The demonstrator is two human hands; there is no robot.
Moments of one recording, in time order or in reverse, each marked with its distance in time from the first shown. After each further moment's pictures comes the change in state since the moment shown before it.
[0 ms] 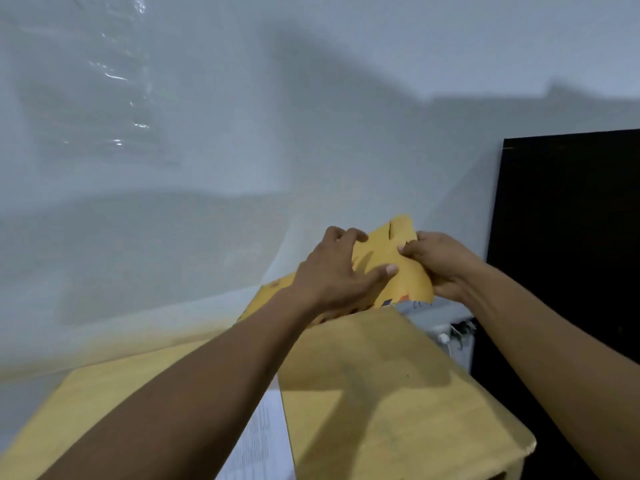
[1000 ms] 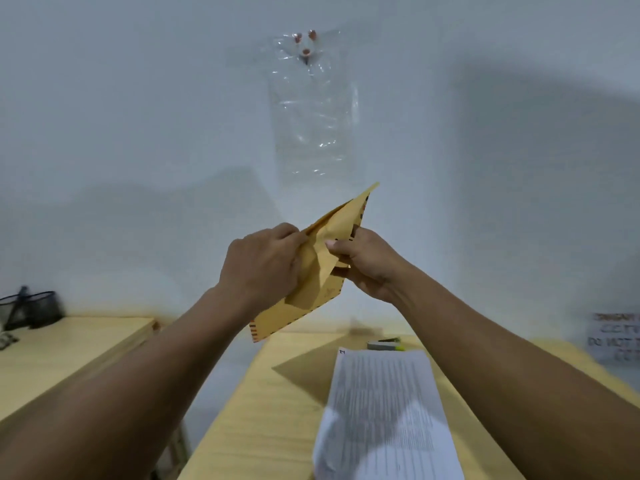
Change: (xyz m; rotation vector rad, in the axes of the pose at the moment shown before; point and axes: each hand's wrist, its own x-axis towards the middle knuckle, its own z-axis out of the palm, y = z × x) left_hand -0.200 -0.112 -0.238 0.945 0.420 -0.049; right_hand -0.085 -0.050 0.314 0.196 -0.767 -0.279
